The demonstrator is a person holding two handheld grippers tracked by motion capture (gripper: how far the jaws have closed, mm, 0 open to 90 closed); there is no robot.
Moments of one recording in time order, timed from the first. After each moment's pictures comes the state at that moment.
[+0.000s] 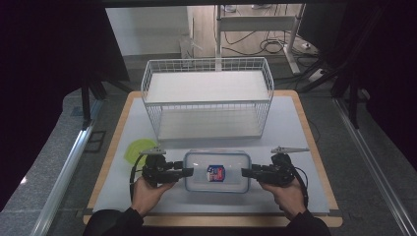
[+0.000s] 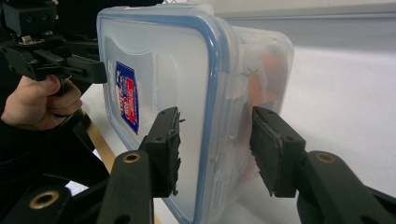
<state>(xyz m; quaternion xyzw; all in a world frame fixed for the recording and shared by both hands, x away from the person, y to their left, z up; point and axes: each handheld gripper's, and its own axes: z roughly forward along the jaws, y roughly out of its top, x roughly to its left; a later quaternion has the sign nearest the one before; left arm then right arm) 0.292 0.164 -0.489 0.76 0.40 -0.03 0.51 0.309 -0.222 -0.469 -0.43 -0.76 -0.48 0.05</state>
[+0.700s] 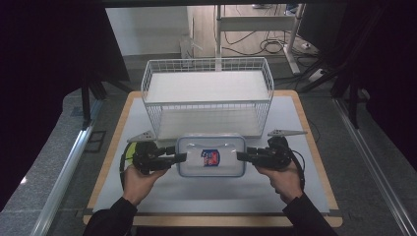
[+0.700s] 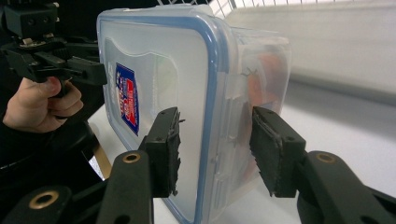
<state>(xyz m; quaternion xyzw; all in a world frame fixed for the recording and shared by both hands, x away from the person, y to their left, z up) 0.304 0.182 -0.442 0.75 0.39 0.02 0.53 0.333 -0.205 -0.427 -0.39 -0.77 -0.51 0.02</state>
